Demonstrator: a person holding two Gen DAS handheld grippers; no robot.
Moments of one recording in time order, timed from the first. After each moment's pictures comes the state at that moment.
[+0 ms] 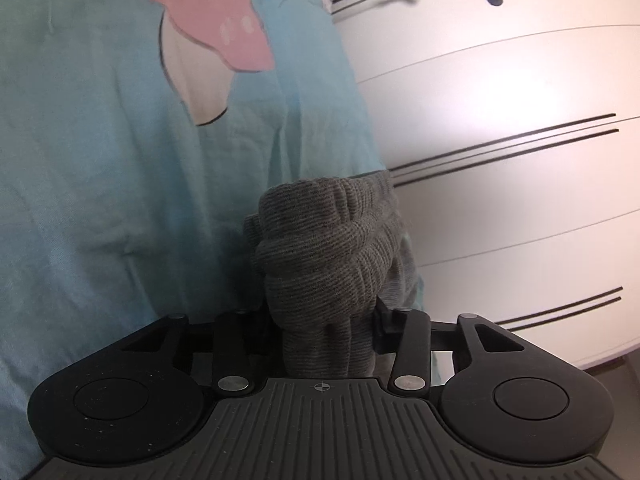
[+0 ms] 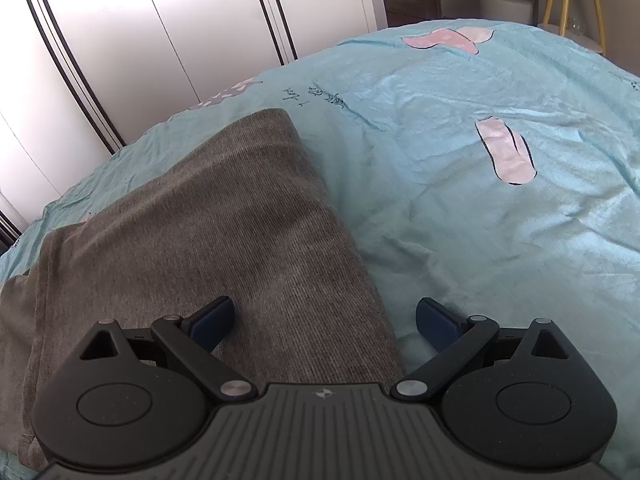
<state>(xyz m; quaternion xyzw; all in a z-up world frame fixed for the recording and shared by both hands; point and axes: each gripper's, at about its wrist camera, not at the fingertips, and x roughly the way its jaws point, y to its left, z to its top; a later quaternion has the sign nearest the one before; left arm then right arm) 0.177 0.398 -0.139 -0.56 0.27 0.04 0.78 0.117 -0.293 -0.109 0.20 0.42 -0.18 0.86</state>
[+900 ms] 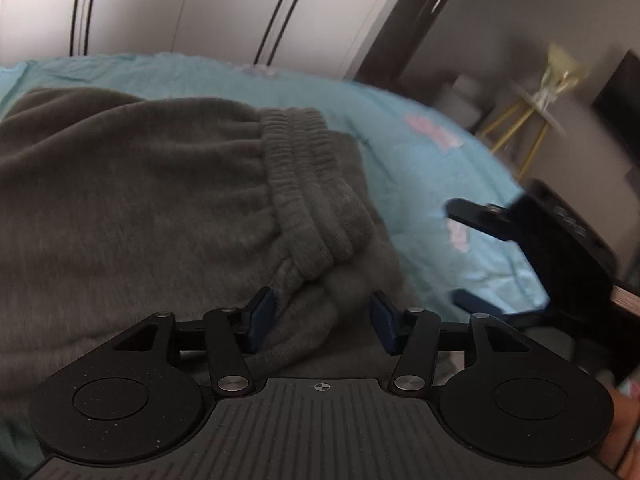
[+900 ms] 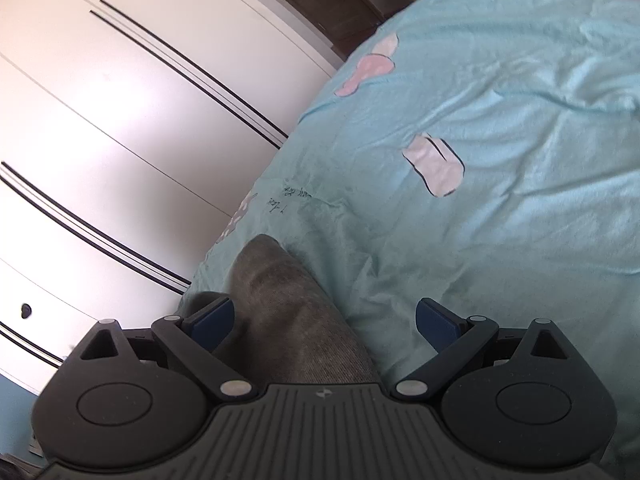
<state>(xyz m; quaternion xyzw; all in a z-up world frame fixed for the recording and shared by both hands) 0.143 -0.078 -0.065 -0.09 0.42 -0.30 0.85 0.053 -0.367 -0.087 0.47 0.27 -0.17 0.83</state>
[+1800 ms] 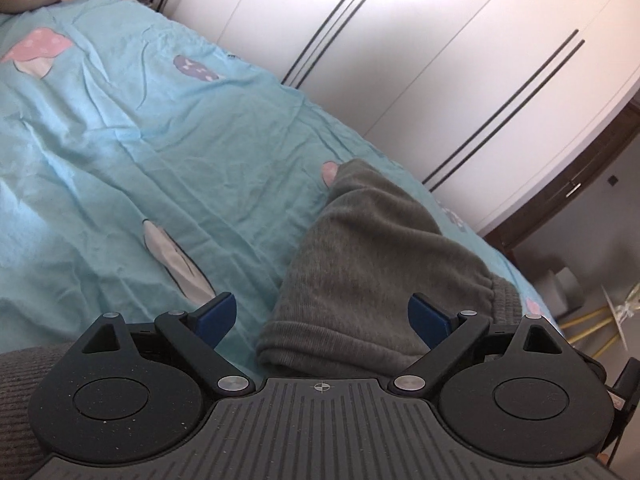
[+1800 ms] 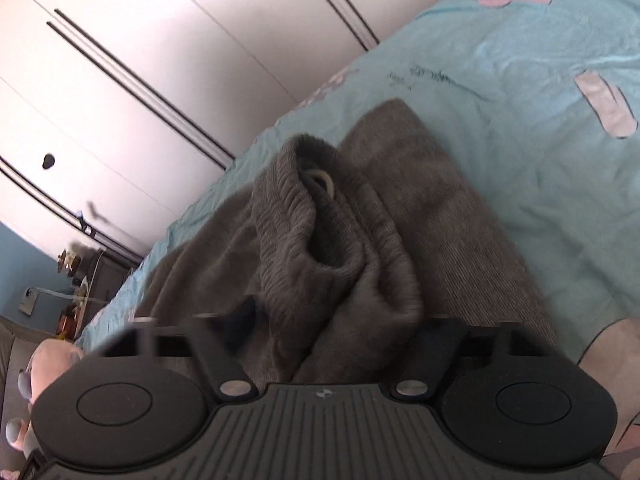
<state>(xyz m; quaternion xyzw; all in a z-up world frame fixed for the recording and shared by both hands) 0.096 0.128 -0.067 -0.30 0.36 -0.05 0.88 0.123 -0.272 -0.081 0.36 0.38 -0.05 0.85</state>
